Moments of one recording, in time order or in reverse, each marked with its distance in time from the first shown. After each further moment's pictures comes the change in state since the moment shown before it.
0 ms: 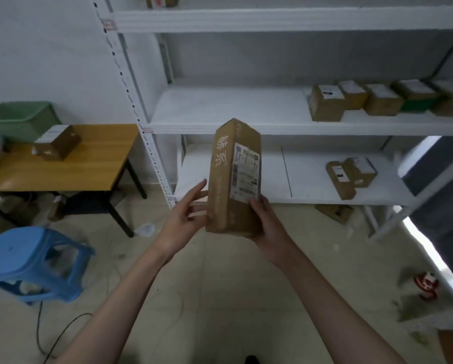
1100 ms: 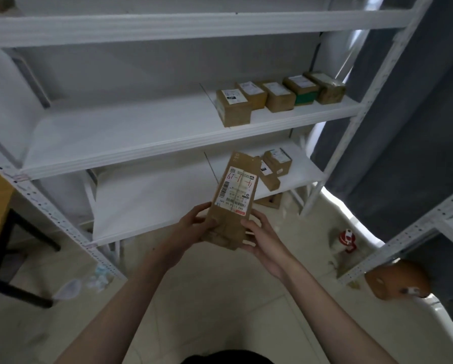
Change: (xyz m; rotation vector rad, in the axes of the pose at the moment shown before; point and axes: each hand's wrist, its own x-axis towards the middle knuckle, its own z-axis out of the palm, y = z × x) left_hand 0.149 -0.013 0.143 -0.089 -0.492 -0.199; right_hand -0.001 -0.048 -0.127 -0.067 0.444 -0.053
